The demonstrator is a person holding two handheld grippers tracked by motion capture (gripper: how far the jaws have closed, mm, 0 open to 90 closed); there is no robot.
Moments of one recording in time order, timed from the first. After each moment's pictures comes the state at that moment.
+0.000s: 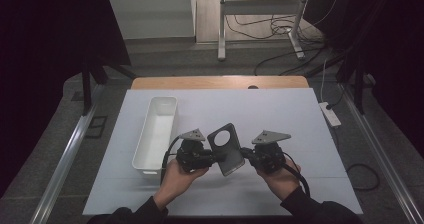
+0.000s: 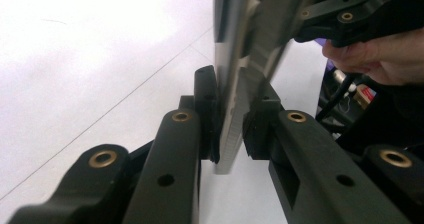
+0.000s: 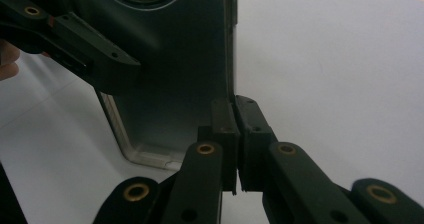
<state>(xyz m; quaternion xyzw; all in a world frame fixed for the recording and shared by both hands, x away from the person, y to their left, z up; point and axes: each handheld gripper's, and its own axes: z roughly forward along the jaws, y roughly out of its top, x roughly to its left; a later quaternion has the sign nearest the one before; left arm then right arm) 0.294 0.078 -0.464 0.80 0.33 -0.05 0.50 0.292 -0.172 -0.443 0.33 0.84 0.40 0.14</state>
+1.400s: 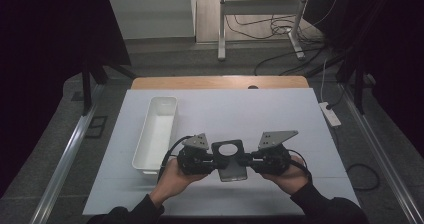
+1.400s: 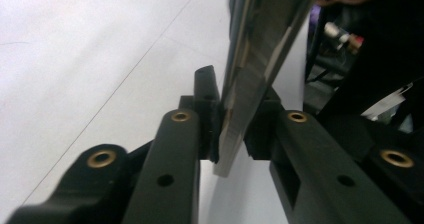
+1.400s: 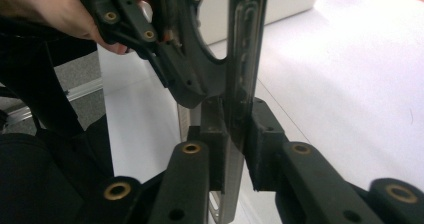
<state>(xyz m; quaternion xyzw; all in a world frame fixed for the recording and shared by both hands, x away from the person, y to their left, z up) 0.289 0.075 -0.460 0.85 0.22 -0.04 0.48 0.292 -0.186 -0.429 0.18 0.87 0.45 0.03</state>
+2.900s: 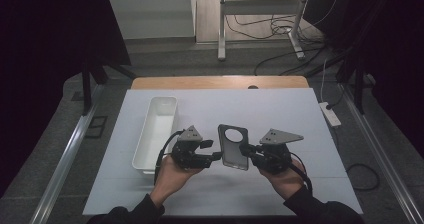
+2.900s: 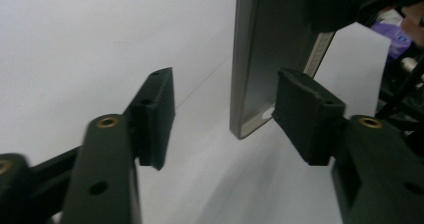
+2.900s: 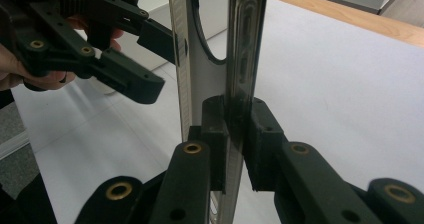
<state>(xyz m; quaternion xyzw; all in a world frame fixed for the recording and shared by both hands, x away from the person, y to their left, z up) 0.291 0.085 -0.453 0.82 0.33 0.05 0.47 0.282 -0.181 -0.424 0.31 0.82 0.46 0.13</state>
